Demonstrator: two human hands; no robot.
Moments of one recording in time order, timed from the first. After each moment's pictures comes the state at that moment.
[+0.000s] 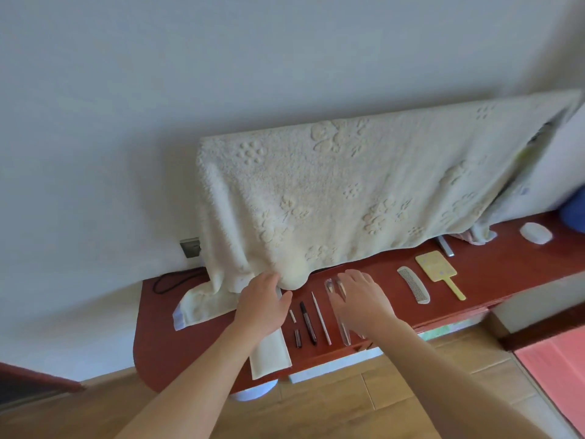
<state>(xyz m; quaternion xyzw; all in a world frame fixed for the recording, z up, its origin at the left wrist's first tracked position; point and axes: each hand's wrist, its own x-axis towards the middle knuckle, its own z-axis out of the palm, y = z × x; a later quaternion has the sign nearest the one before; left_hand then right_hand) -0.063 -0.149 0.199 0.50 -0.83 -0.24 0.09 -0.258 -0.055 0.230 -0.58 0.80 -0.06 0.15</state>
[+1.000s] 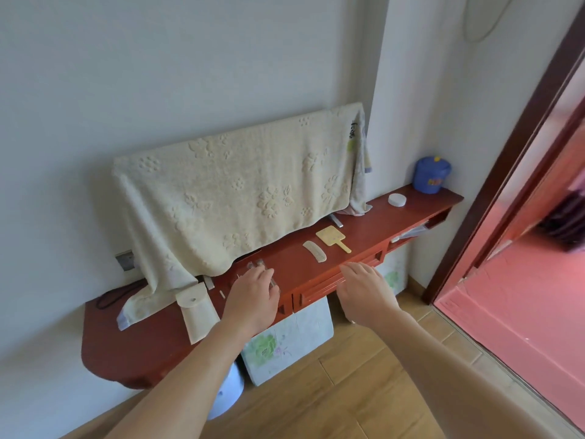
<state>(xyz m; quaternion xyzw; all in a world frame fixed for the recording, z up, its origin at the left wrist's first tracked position) -0.120 0.083 0.285 0.35 -0.92 -0.14 0.09 -0.301 0.234 0.301 -0.49 0.87 -0.08 0.04</state>
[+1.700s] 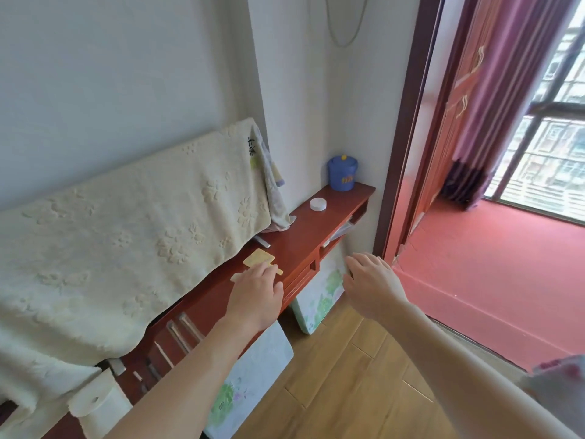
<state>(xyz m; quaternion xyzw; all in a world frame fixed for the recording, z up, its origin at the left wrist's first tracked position) -0.310 0.108 0.300 0.19 -0.97 -0.11 0.07 -0.445 0.312 0.299 -0.43 0.90 0.03 -0.04</state>
